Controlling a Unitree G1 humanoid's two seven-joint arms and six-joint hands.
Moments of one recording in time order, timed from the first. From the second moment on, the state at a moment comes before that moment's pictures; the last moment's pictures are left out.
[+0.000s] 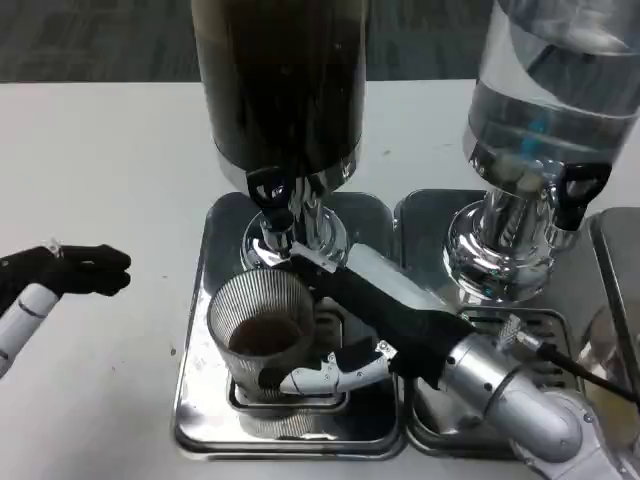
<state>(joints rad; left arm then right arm) 0.25 0.51 0.37 0.09 -0.18 -0.50 -0.54 -0.22 -0.24 0.37 0.23 -0.37 -0.33 0.28</state>
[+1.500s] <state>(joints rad) 0.25 0.51 0.37 0.09 -0.16 -0.52 -0.53 -0.18 -0.22 0.36 0.26 -0.41 -0.42 0.13</state>
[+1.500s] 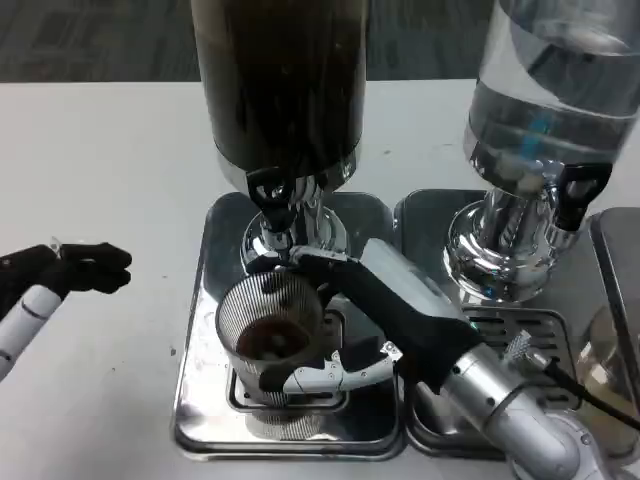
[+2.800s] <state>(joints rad) 0.22 0.51 0.32 0.10 -0.16 -0.52 -0.53 -0.09 -0.25 0.27 0.15 -0.41 -0.39 0.09</state>
